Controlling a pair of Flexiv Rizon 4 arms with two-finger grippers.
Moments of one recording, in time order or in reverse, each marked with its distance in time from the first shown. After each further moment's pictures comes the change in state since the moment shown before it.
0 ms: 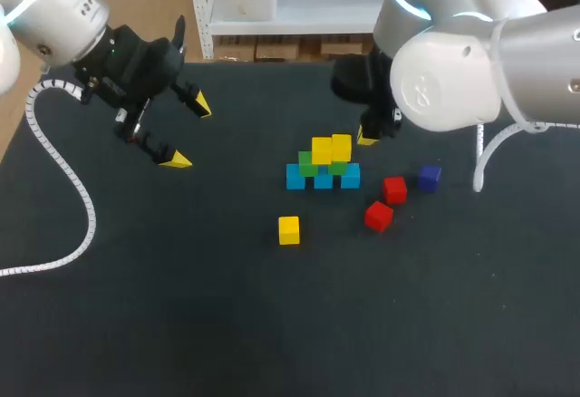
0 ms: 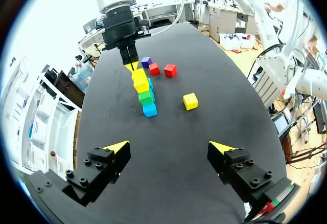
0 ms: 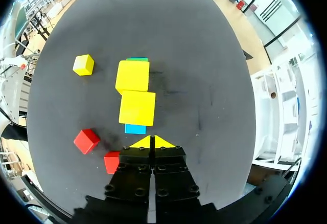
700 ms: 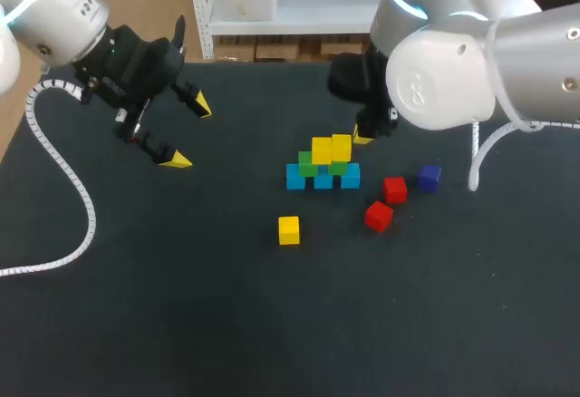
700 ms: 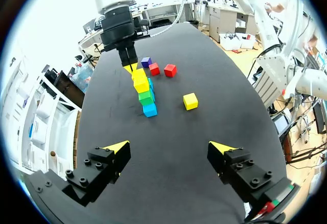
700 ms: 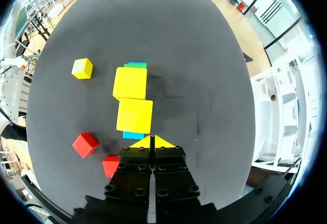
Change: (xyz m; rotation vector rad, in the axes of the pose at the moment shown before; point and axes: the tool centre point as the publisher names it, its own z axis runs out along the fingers) left arm 0.000 0.000 0.000 0.000 0.000 0.000; right arm -0.006 -0.002 0.001 0.001 -0.015 -0.008
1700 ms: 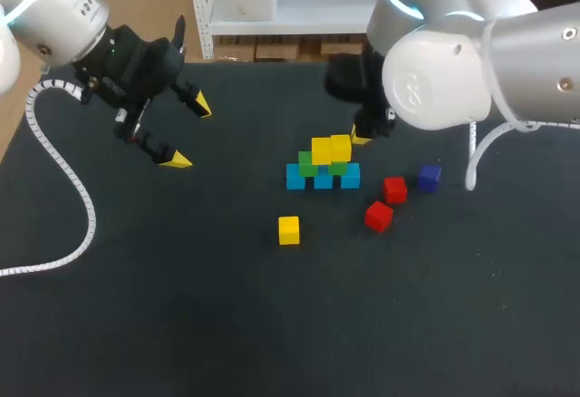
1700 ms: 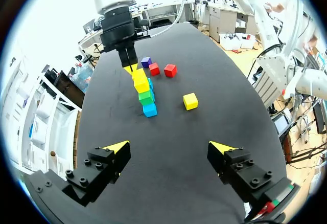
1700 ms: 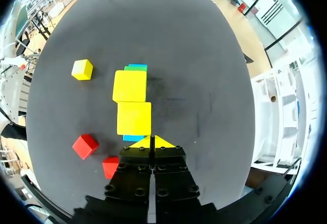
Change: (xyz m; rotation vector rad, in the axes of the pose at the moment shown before) left arm 0.000 0.000 0.000 0.000 0.000 0.000; right arm -0.002 0.000 0.001 -0.003 0.006 -0.006
